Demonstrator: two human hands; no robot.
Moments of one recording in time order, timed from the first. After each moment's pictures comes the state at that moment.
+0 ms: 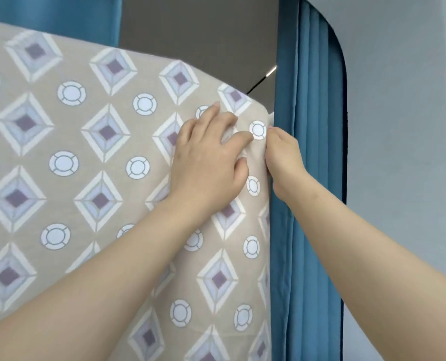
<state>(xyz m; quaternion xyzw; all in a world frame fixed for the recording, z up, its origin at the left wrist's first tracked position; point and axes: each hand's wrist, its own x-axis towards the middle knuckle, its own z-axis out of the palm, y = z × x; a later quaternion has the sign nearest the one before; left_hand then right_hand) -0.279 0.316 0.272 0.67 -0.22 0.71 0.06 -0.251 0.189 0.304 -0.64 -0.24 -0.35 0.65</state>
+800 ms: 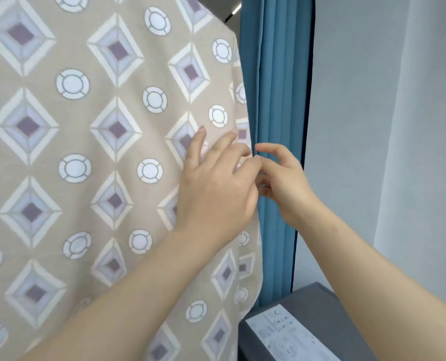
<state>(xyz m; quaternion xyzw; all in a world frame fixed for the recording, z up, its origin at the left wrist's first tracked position) -0.294 0.254 0.168 0.68 -0.30 0.66 0.08 -0.292 0.130 0.186 -0.67 -0.14 -0.27 0.67</state>
